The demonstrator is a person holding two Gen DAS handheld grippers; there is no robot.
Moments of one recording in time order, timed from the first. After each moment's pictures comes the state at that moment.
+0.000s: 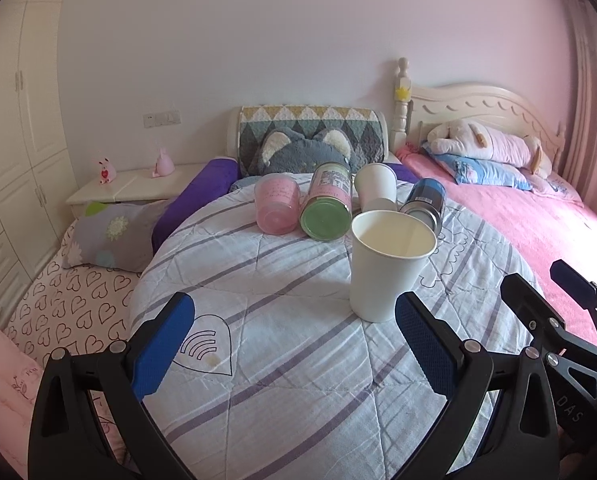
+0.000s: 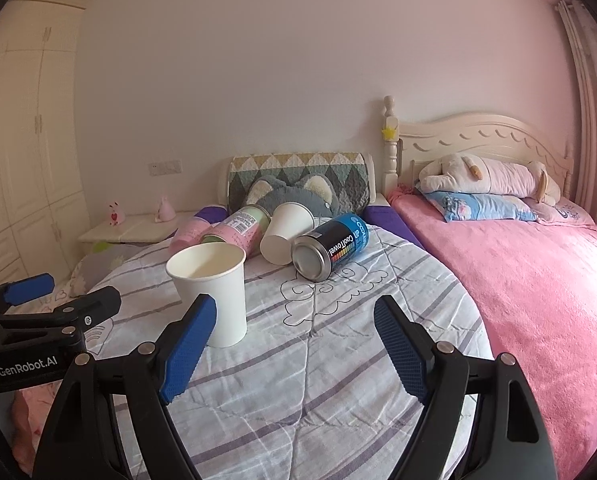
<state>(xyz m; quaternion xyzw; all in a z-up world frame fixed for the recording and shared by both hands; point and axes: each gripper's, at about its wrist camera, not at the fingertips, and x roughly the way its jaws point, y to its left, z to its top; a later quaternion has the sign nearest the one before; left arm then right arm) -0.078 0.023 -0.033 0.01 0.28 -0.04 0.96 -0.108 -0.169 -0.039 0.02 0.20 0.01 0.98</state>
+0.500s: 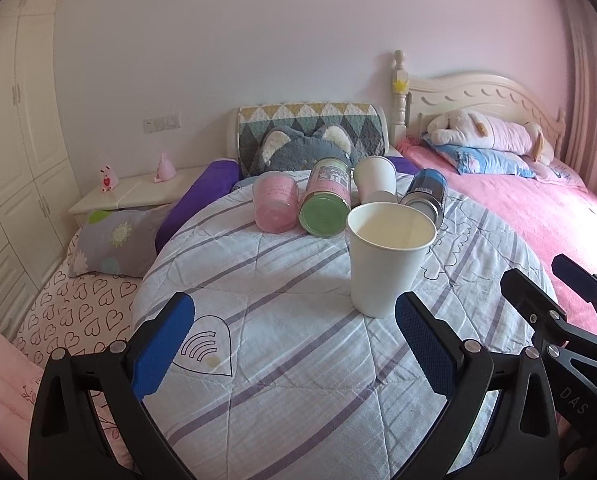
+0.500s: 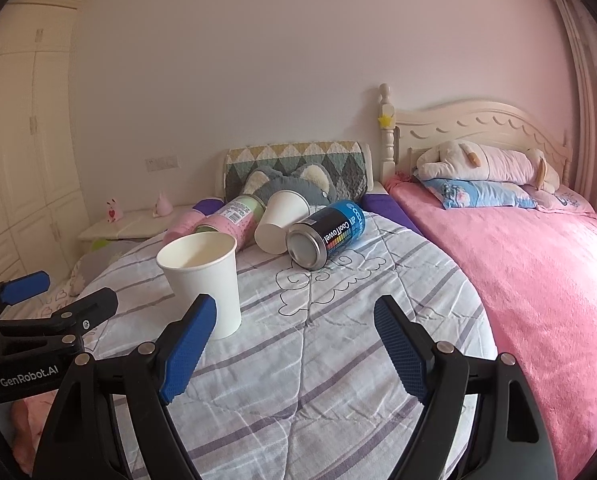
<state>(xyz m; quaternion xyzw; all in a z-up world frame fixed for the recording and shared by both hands) -0.078 0.015 -0.037 0.04 0.28 -0.04 0.96 -0.105 -0.175 -0.045 0.03 0.22 0.00 0.98</state>
